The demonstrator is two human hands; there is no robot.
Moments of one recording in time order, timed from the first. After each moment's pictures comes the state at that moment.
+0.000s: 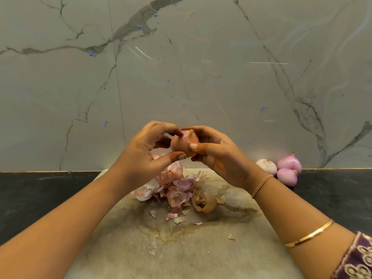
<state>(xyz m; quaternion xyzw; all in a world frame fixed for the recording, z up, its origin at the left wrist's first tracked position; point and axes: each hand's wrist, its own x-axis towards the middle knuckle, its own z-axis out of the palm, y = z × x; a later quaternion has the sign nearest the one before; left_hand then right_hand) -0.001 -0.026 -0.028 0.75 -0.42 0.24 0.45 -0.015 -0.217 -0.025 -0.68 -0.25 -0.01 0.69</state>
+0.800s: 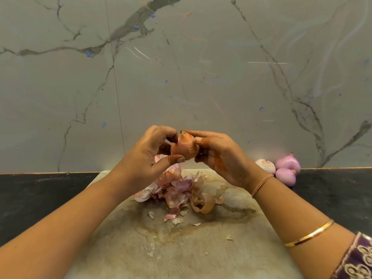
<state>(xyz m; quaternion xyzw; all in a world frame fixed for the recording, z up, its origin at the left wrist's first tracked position) 0.002 -0.029 -0.035 0.77 -0.43 0.20 0.42 -0.017 -0.220 -0.023 -0.69 -0.22 -0.03 0.69</state>
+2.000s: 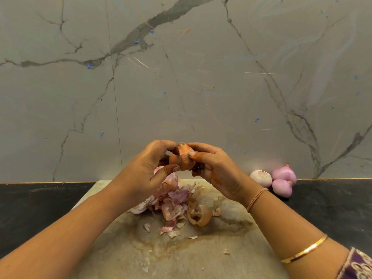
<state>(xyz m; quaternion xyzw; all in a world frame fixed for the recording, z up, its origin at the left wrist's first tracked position) 0.001 -0.031 -0.038 0.79 -0.42 0.21 0.40 -0.017 -0.214 -0.025 -0.71 -0.20 -0.03 0.67</state>
